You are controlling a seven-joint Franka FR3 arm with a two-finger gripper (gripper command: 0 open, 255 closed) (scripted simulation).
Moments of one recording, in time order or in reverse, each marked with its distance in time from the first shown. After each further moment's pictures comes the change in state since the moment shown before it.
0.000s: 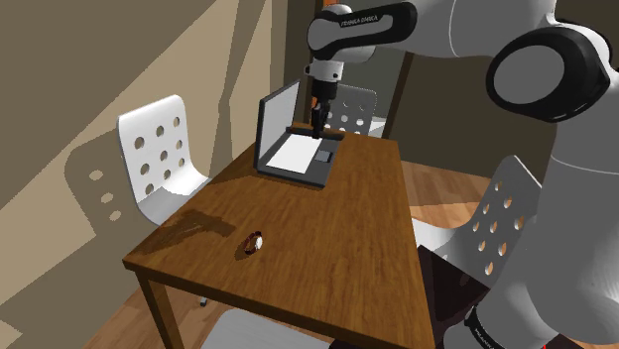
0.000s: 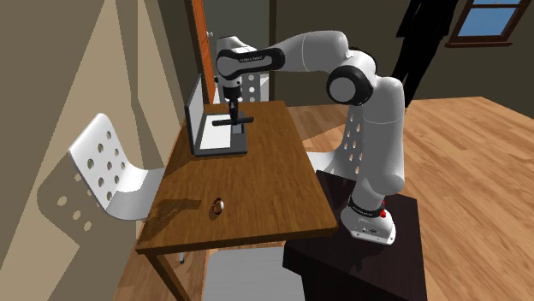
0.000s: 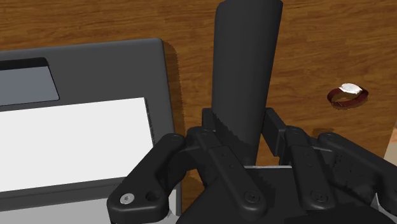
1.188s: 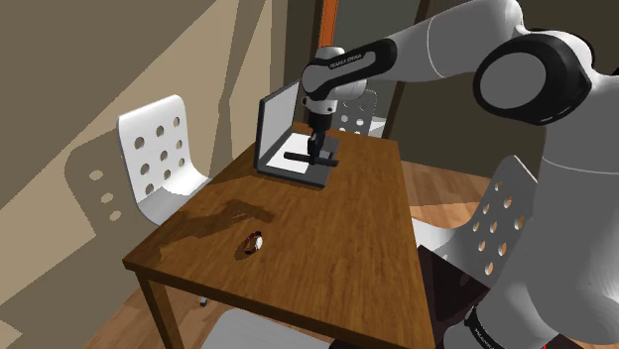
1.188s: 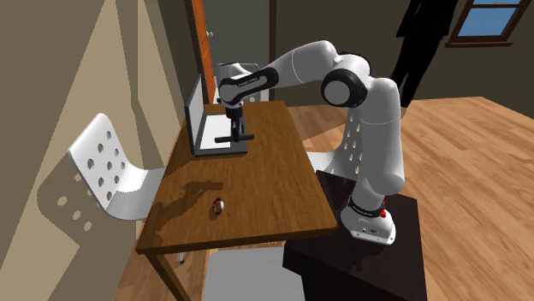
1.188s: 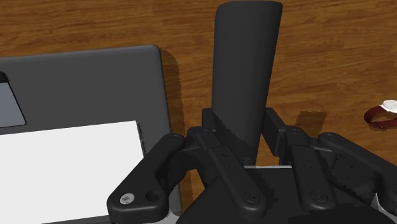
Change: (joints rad) arm 0.002 0.048 0.009 -0.178 0.024 0.223 -0.028
